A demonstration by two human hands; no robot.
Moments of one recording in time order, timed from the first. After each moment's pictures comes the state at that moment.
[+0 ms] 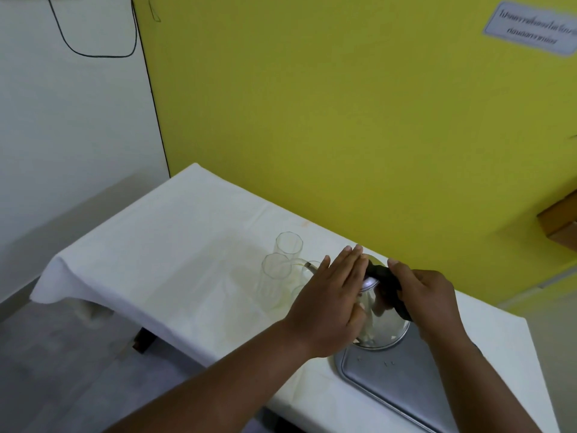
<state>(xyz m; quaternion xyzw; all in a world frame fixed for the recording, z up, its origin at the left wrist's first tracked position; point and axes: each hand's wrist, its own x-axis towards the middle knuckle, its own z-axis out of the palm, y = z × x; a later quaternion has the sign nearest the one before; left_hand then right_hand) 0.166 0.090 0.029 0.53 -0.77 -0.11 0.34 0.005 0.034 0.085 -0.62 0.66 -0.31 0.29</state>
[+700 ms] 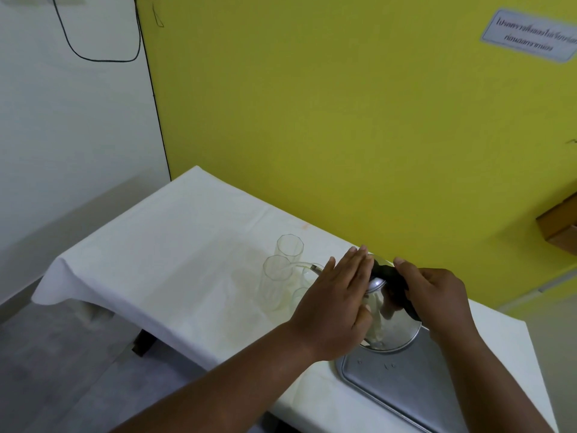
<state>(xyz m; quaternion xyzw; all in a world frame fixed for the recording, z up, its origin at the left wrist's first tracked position) 0.162 0.093 0.036 0.52 -0.77 -0.11 0.35 0.004 0.040 0.106 -0.66 0.65 -0.29 0.24</state>
